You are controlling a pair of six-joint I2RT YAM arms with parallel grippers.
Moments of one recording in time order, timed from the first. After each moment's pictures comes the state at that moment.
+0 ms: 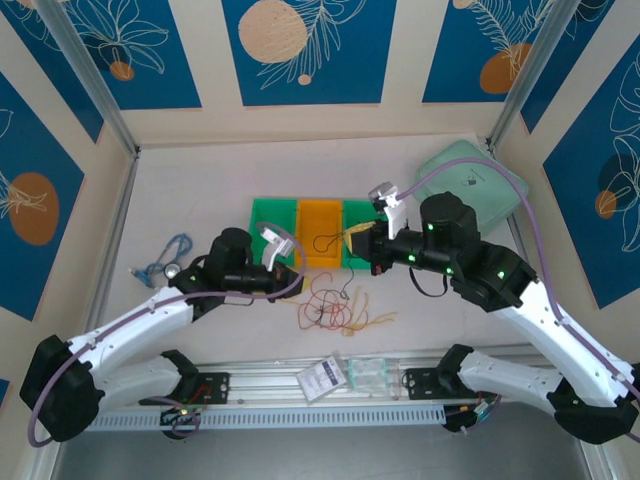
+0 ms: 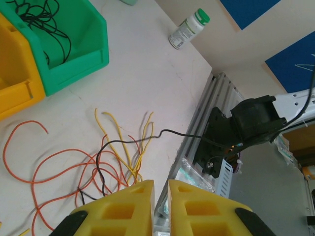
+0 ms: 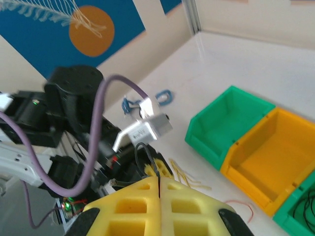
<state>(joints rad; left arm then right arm) -0.68 1.07 0.66 -0.12 0.66 -0.41 0.80 0.92 1.24 -0.66 -0.22 0.30</state>
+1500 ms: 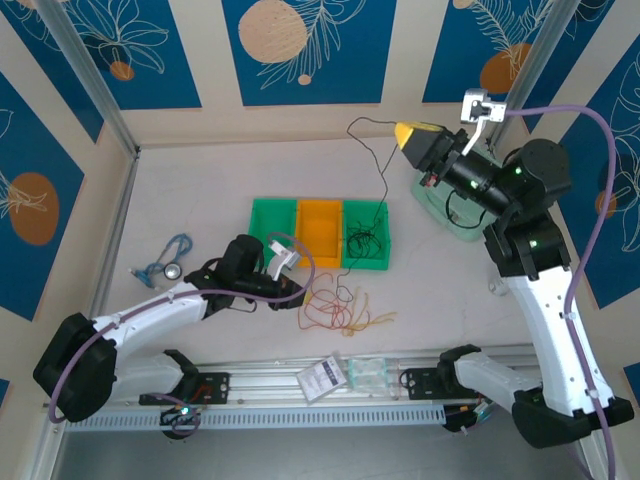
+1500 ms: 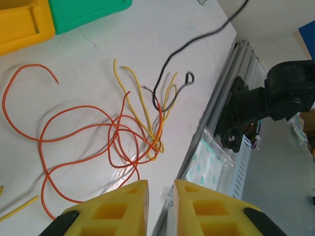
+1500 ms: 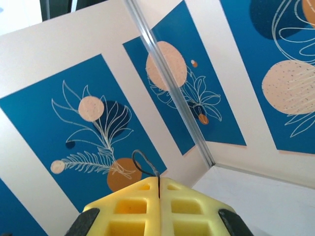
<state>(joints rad) -0.68 1.19 0.61 -0.13 0.67 -0.36 0.25 1.04 1.47 -0.19 -0.64 0.63</state>
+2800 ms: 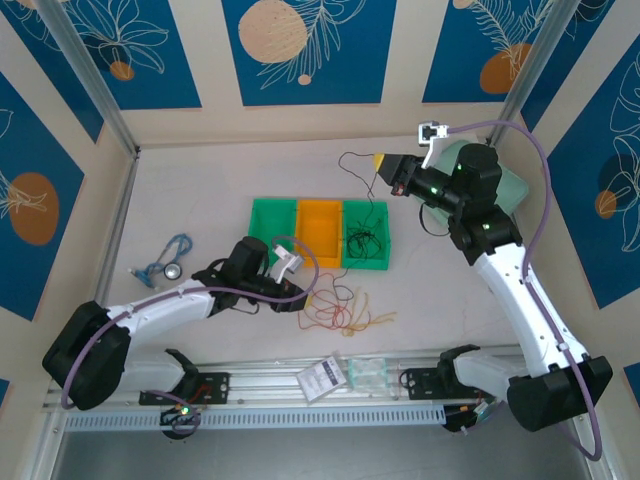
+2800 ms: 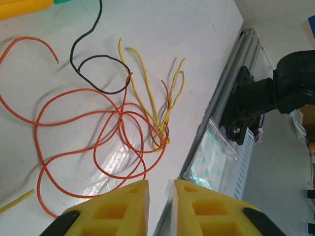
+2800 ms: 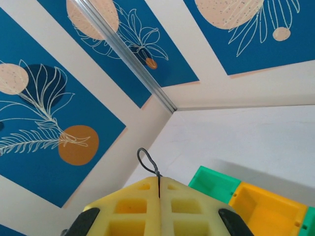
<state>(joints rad) -0.68 1.26 0.60 -0.11 0.70 -0.36 0.27 1.12 1.19 -0.18 -0.56 0.57</state>
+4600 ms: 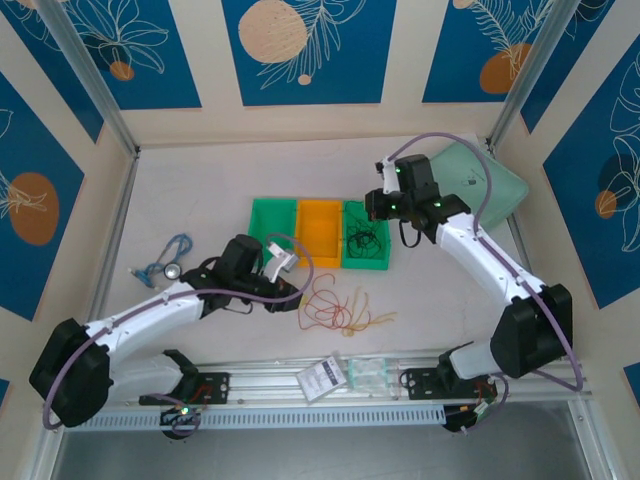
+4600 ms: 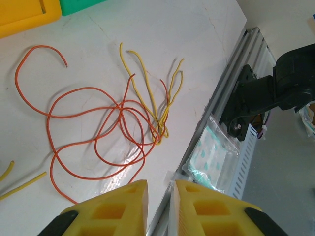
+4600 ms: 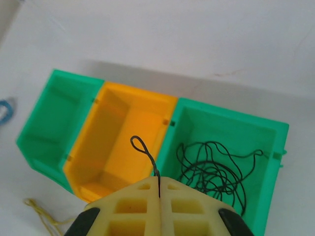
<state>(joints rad) -0.68 1.15 0.64 -0.27 0.65 -0.32 0.38 1.42 1.20 -0.53 -0.15 0.25</state>
